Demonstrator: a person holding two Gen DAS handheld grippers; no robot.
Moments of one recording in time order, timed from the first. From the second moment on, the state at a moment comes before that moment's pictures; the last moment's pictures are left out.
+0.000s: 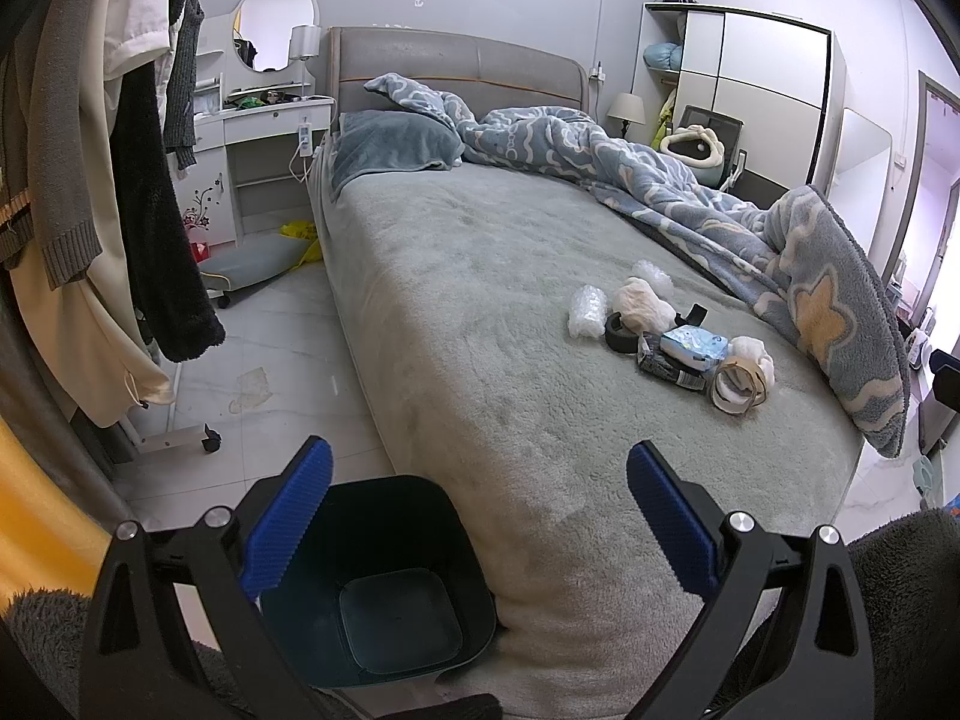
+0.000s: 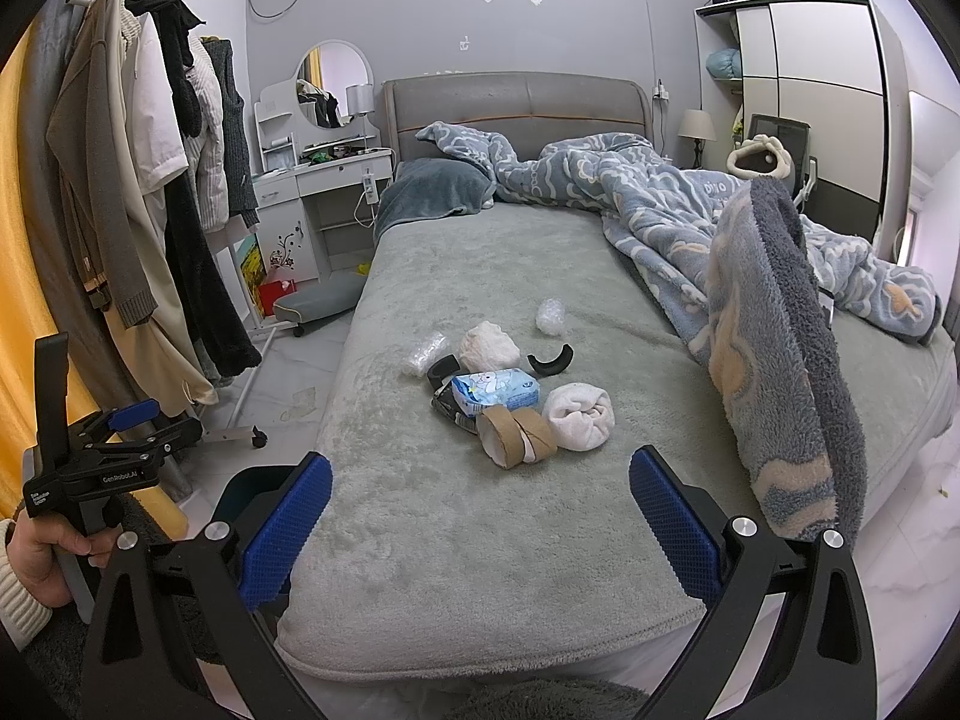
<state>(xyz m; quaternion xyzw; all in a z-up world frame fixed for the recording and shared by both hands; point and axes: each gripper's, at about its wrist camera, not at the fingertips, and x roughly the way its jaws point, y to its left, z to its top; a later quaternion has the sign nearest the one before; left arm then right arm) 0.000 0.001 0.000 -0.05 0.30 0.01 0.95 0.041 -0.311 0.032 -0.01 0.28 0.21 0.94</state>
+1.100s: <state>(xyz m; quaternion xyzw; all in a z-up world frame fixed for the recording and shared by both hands) 0.084 0.001 -0.008 0.00 0.32 -0.09 0.94 0.182 -0.266 0.012 -0.04 0.31 0.23 0.92</state>
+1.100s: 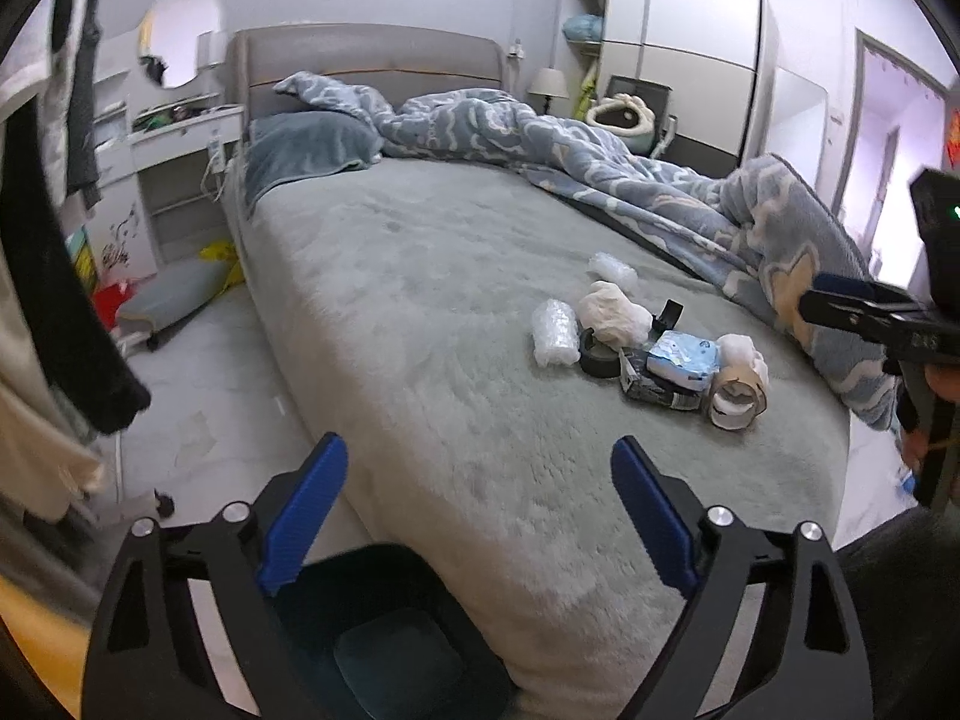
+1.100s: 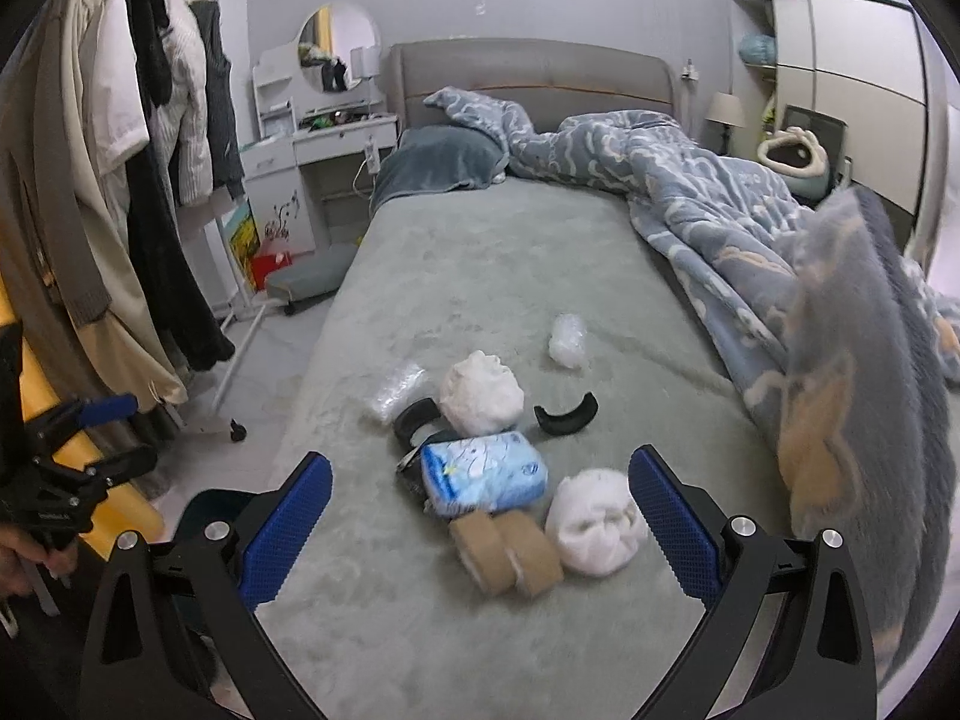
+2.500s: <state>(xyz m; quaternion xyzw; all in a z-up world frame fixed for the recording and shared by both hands) 0.255 -0.030 -0.063 -0.10 0.43 -0.17 0.88 0.382 -0.236 -0.029 -0.02 0.42 0.21 0.88</state>
